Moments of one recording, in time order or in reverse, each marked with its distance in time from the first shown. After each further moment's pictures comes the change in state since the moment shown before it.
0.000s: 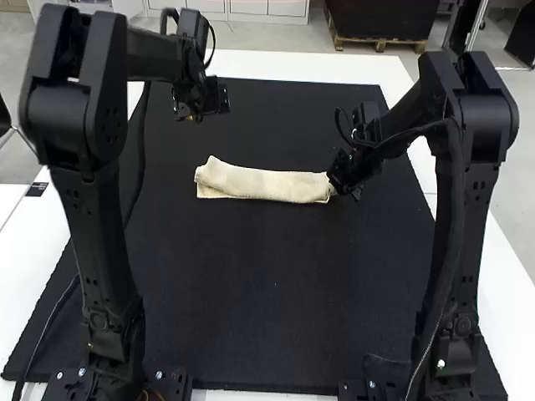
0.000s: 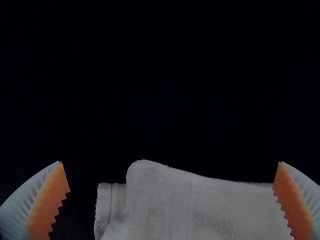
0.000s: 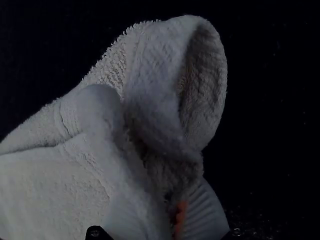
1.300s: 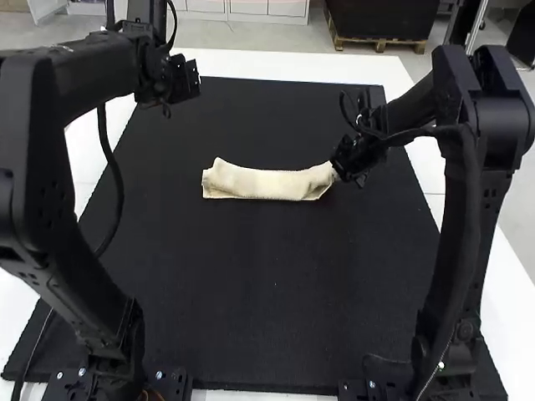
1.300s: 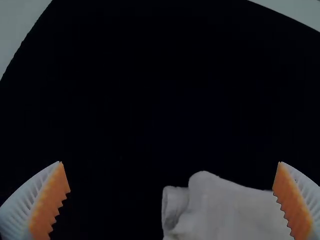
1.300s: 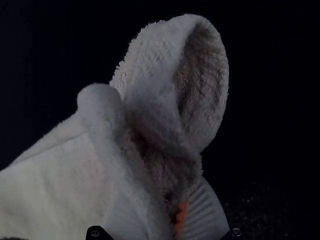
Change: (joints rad) left arm 0.098 -0.372 -0.245 0.045 -0.007 0.011; right arm 0.004 -0.095 0.001 -0.031 0.023 -0.001
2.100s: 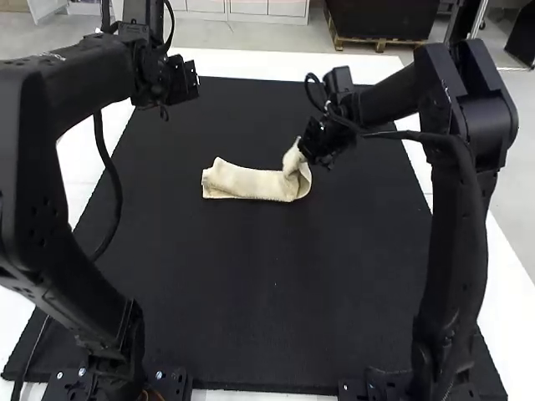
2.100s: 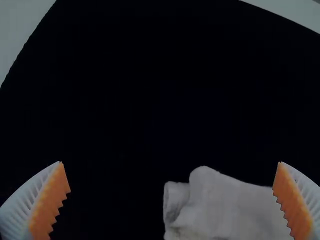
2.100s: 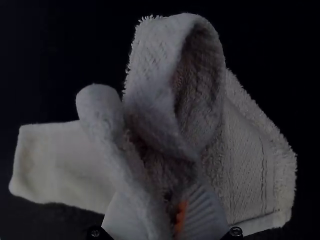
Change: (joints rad) left arm 0.000 -0.050 -0.032 -0.006 0.000 0.008; right arm 0.212 0.000 0.121 -0.006 -0.001 0.000
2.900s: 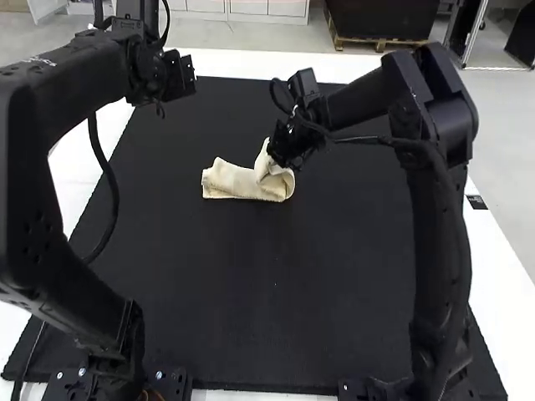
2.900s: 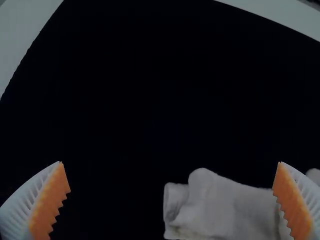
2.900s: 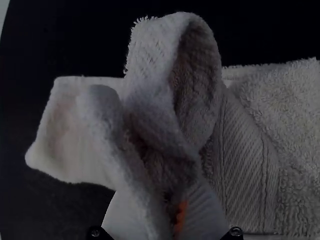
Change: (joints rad) left arm 0.010 -0.045 0.000 -0.028 0.006 0.000; right arm 0.150 0.127 0.131 0.000 0.001 0.000
